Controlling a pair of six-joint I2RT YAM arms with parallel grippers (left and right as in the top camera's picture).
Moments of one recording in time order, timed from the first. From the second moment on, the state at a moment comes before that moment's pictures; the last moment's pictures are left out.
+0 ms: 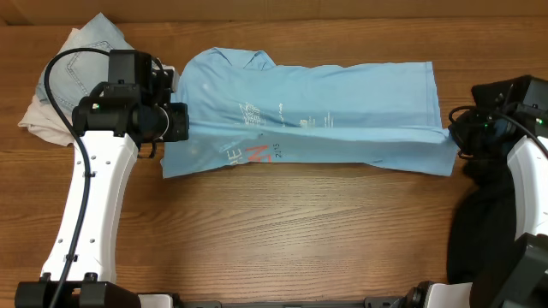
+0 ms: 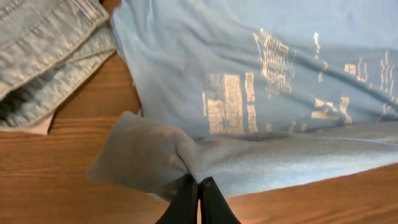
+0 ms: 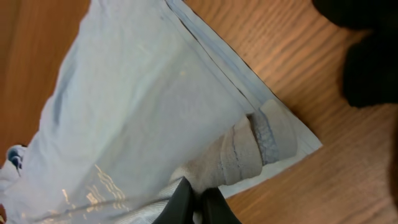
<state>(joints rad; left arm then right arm) -0.02 1.53 1.43 -1.02 0.11 -0.06 -0.37 1.57 1.23 -0.81 -0.25 0.57</state>
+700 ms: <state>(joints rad) -0.02 1.74 1.43 -0.97 0.06 -0.06 -0.30 1.74 1.22 -0.56 -0.28 0.53</state>
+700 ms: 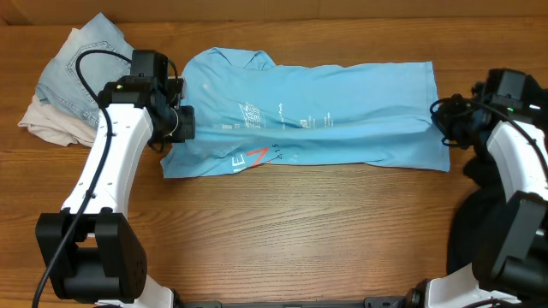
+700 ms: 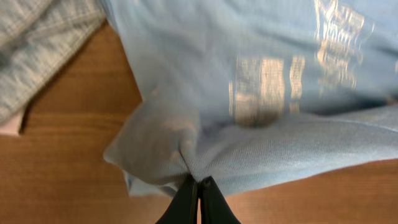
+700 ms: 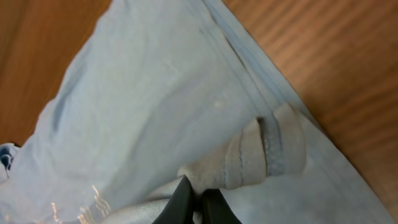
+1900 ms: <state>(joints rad) 0.00 1.75 1.07 -0.84 0.02 -0.11 -0.36 1.76 1.06 -0.69 -0.23 0.49</state>
